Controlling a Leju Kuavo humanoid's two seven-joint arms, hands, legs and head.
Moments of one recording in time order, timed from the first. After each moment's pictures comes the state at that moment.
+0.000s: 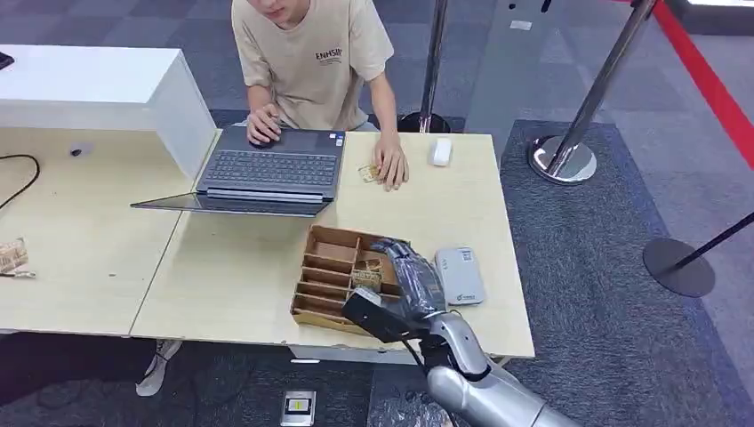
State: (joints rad) left arm -0.11 -0.12 -0.80 -0.21 -0.39 0.12 0.19; right arm -0.42 -0.13 0.75 -1.04 0.81 -0.51 0.05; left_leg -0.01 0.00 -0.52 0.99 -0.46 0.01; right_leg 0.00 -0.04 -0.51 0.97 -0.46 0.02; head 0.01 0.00
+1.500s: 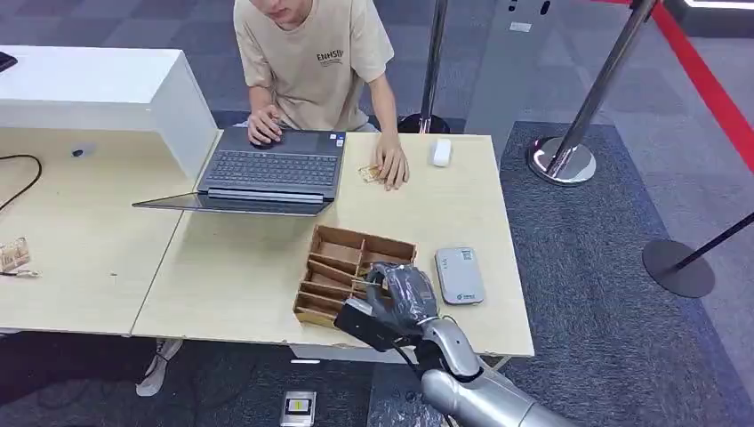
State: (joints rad) left arm -0.12 -0.12 -0.80 -0.21 -0.38 0.11 0.19; right arm -0.44 -0.11 0.80 -0.93 0.78 -0.49 0.03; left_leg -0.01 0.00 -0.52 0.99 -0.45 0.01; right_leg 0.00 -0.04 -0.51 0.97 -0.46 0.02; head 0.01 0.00
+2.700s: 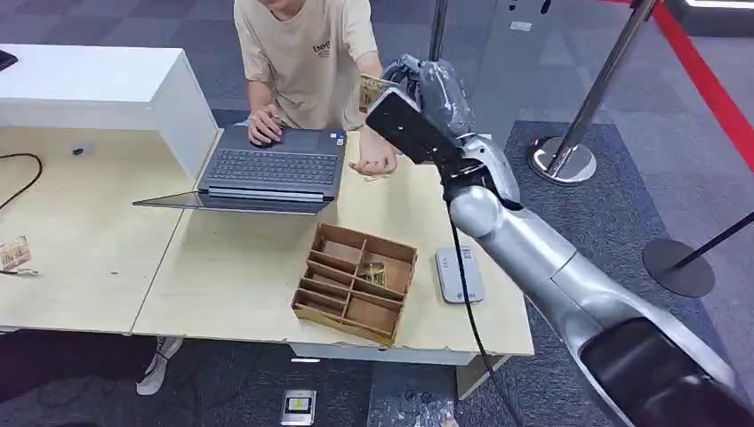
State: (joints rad) left arm -0.13 -0.12 -0.85 -0.21 -0.46 0.07 0.16; right arm -1.03 -0.11 0.67 -0.89 0.57 -0.40 -0.14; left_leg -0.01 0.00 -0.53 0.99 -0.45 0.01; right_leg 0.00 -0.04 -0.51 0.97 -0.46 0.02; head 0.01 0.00
